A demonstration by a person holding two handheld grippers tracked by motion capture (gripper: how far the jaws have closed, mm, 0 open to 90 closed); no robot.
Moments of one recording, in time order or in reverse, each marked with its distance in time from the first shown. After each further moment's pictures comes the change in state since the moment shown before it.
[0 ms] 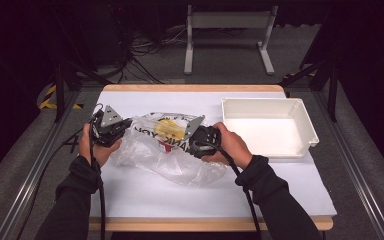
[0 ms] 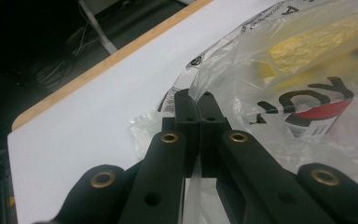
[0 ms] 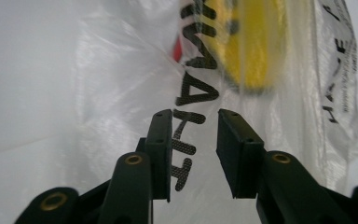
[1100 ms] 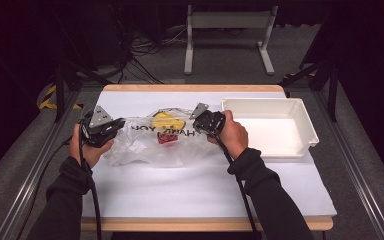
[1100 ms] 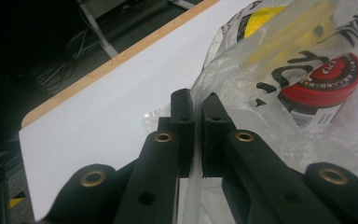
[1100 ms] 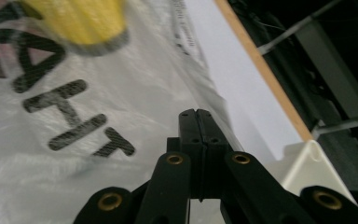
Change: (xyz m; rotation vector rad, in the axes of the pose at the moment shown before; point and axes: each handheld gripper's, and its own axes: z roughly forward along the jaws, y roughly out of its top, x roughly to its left) left arm 0.016 -0.010 -0.013 0.001 -0.010 0.009; right arm -0.046 -0.010 0.015 0.018 -0.438 0.140
